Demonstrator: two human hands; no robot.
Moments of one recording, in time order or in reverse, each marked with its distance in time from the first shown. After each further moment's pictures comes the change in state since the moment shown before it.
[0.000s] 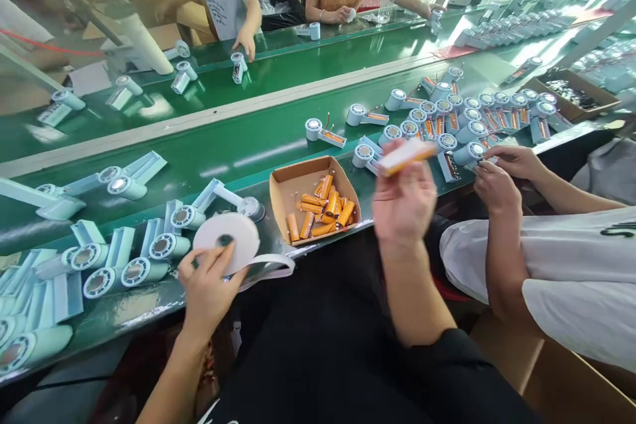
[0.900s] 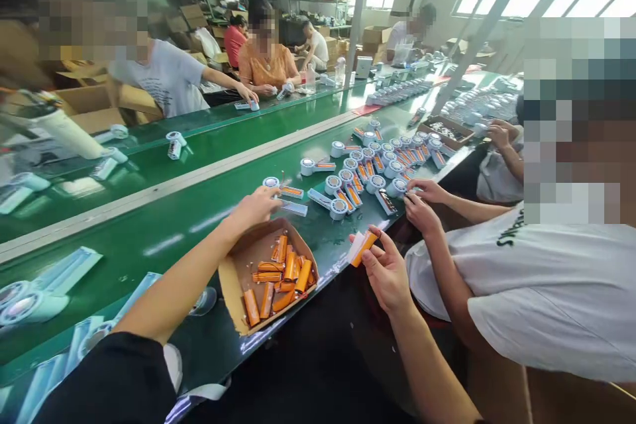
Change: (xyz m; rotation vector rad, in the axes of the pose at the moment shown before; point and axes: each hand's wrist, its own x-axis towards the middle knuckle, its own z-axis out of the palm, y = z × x) left_hand 0.333 0.067 0.190 -0.155 -0.690 0.506; right_hand -0.004 -0.015 -0.109 -0.290 0.092 0.185
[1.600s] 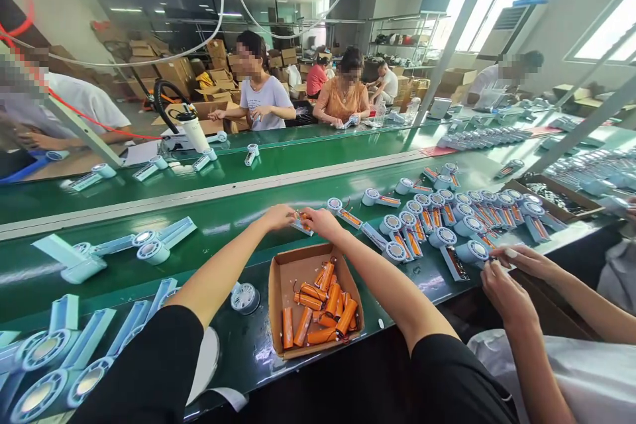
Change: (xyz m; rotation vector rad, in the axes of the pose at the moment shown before) left_hand -0.044 -0.097 0.003 -0.177 -0.109 -0.387; right_hand 0.178 0.096 0.245 -1.203 -0.946 -0.287
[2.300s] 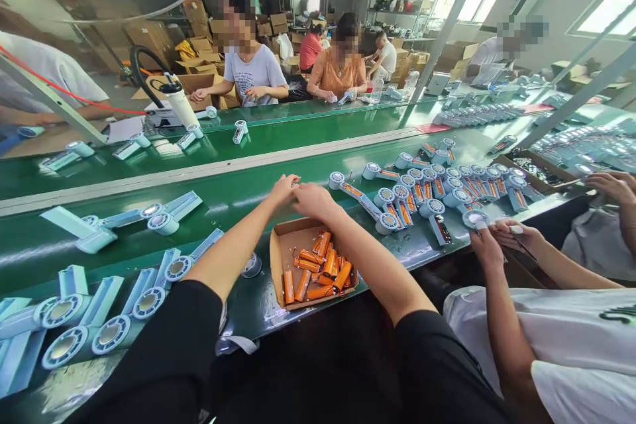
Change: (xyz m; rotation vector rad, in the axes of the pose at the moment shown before) left_hand -0.006 0.045 0.009 -0.244 0.345 -0.100; right_hand -0.044 -0.064 -0.023 -0.437 -0.293 -0.095
